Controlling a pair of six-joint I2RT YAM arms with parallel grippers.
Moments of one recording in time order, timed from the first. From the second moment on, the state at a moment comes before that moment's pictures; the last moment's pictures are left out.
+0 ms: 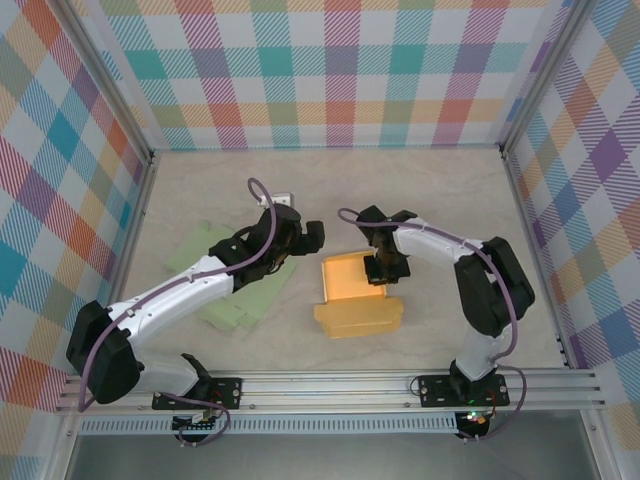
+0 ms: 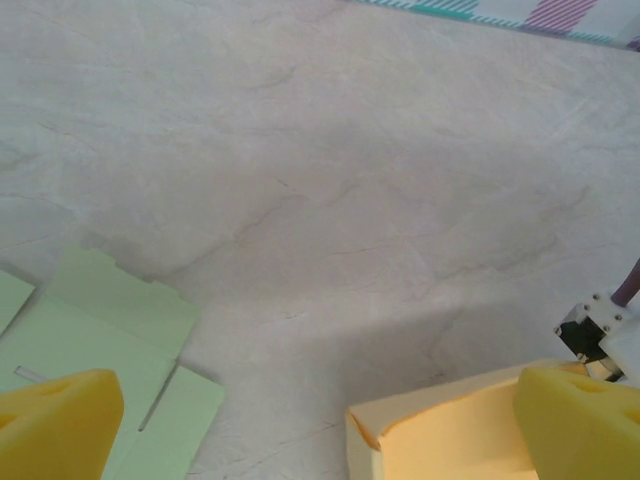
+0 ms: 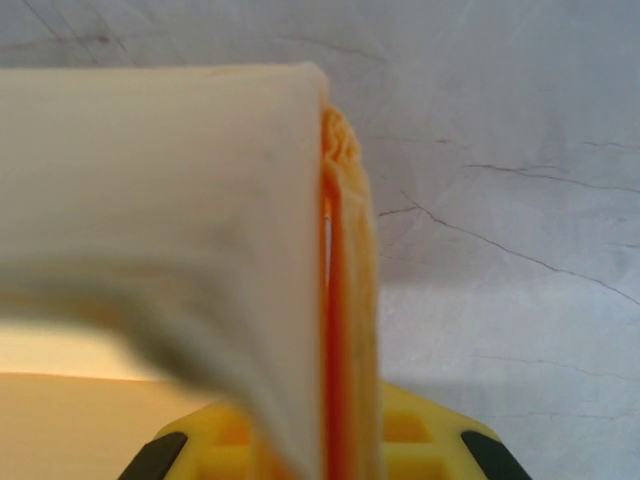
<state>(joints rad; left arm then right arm) -0.75 1.33 1.05 -0.40 -0.35 -0.61 0.59 1.79 1.20 -0.98 0.01 0.43</state>
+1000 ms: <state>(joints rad) -0.72 1.03 0.88 -0.48 -0.73 -0.67 0.68 2.31 1.69 -1.48 0.44 0.49</state>
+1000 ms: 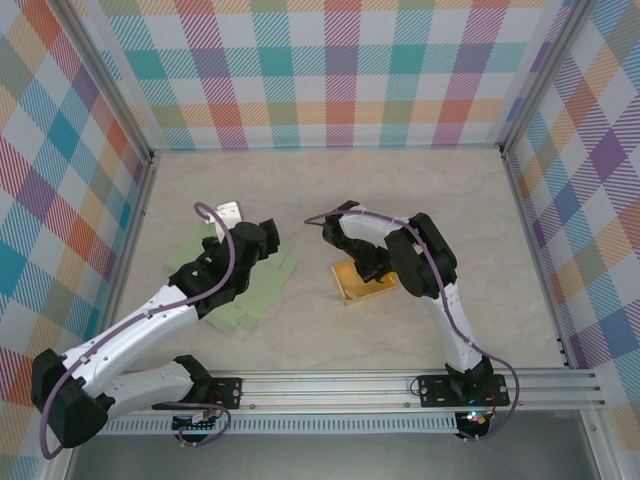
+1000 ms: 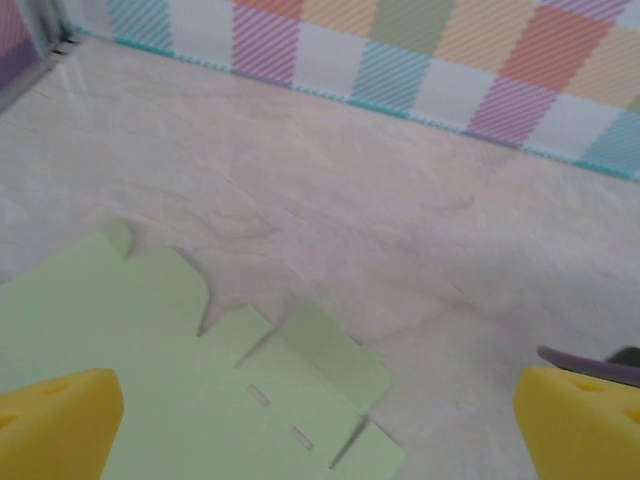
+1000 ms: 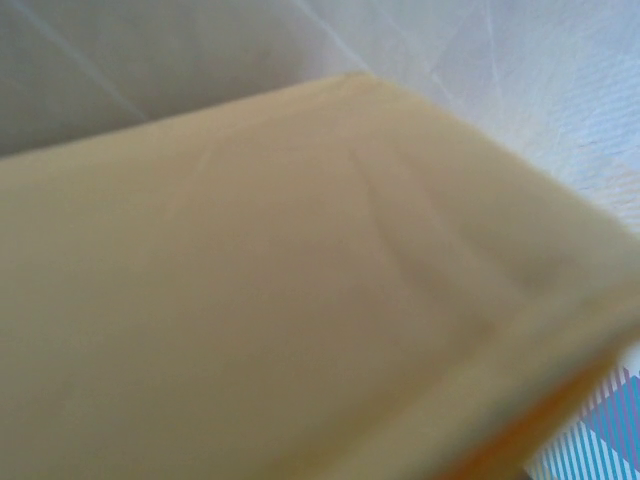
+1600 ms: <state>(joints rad) -0.71 1.04 0.87 -0.53 -0.72 -0.68 0.67 2.15 1.65 -1.25 0.44 0.41</state>
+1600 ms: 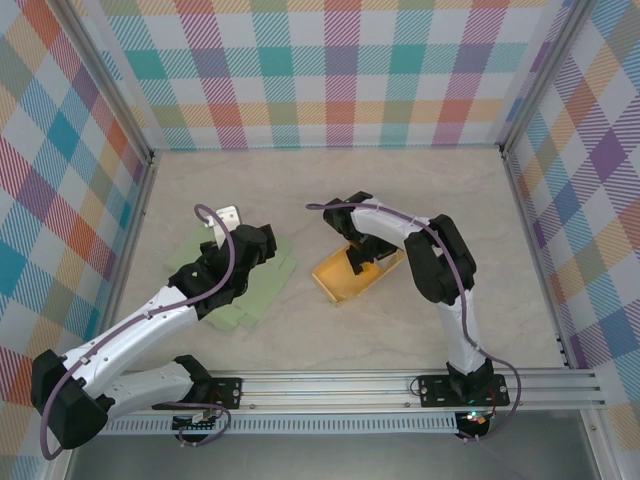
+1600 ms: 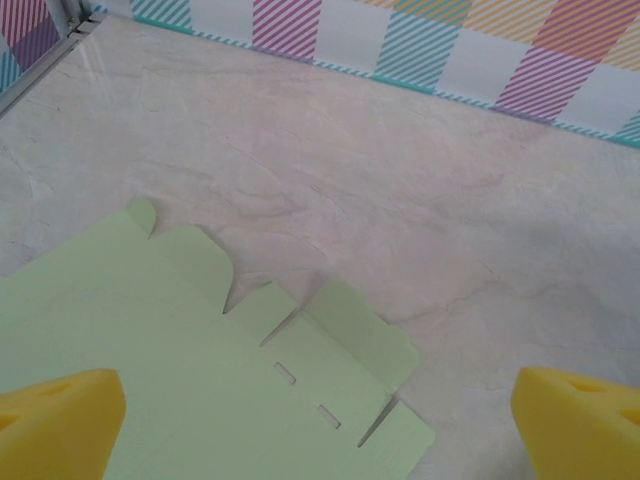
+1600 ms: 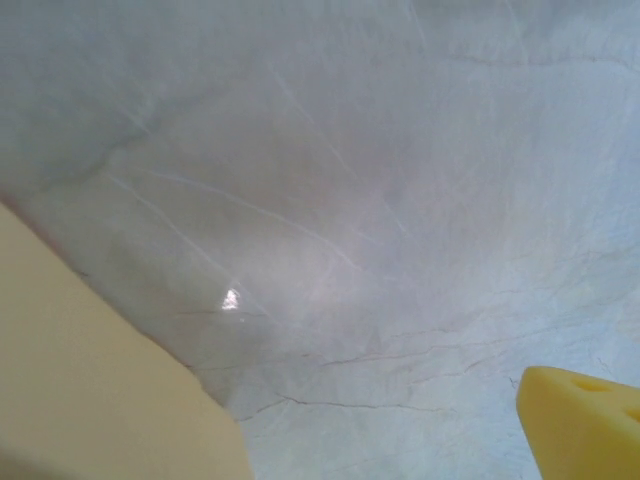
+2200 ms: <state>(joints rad) -0.70 1.41 1.01 -0.52 -0.57 -0.60 0.67 1.73 1.73 -1.13 0.45 0.33</state>
